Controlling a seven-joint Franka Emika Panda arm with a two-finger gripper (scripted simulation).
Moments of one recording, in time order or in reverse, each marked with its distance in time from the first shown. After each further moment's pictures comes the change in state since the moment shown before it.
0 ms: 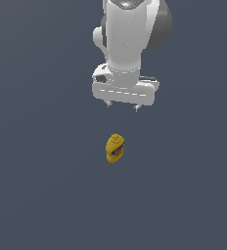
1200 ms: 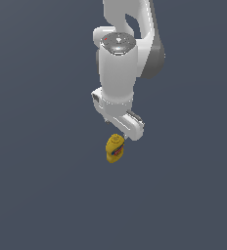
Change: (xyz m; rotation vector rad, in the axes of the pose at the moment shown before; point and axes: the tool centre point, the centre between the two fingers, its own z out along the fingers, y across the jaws) arm 0.061 0.010 0.054 -0.013 0.022 0.584
